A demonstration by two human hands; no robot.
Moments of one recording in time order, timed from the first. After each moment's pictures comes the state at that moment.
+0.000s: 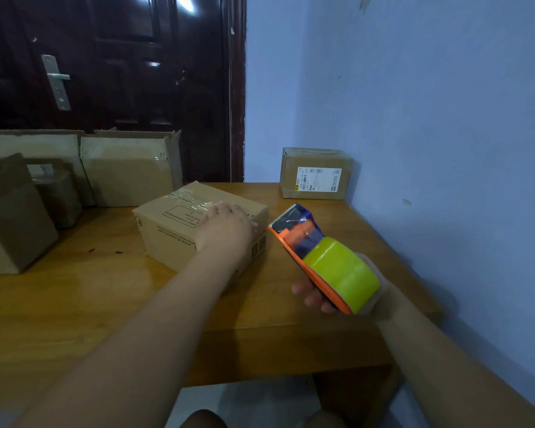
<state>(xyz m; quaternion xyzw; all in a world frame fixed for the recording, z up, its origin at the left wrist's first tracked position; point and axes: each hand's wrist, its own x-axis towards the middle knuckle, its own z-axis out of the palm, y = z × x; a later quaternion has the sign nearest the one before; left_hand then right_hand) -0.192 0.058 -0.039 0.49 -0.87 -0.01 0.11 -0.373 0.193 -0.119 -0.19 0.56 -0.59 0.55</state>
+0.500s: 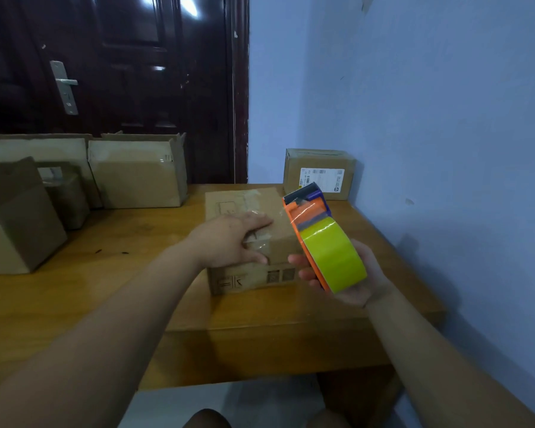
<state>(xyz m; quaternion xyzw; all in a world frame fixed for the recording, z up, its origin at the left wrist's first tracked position) -0.157 0.055 -0.023 0.26 -0.97 -0.02 0.05 -0.345 0.205 -0.081 -0.36 0.33 -0.59 0.64</state>
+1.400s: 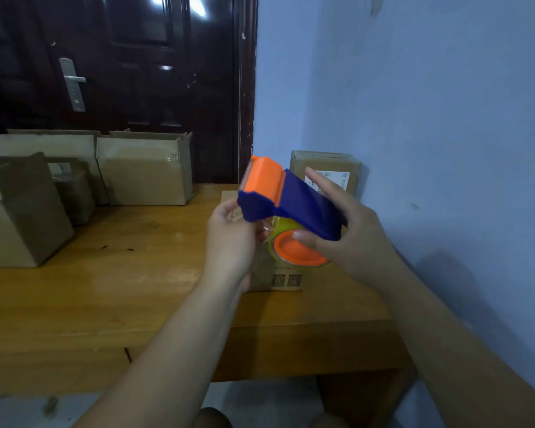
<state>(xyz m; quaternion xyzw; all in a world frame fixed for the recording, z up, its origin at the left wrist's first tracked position) -0.159 0.124 -0.018 0.30 -0.49 -0.66 0.49 -0.287 0.218 -0.007 -0.64 0.60 -0.48 0.03</state>
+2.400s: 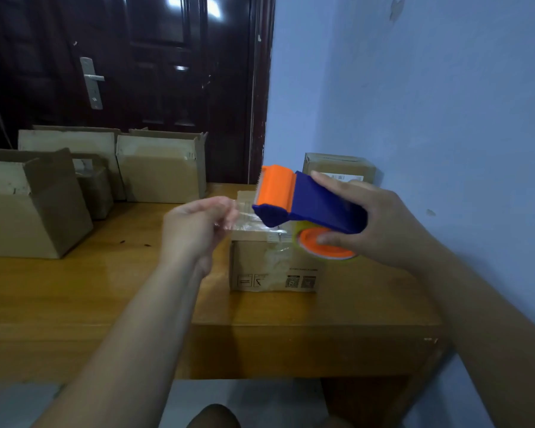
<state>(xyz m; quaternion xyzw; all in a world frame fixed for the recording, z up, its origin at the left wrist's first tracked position) -0.105 0.085 -0.012 0.36 -0.43 -0.65 0.52 -0.302 0.217 0.021 -0.69 0.66 -0.30 -0.04</state>
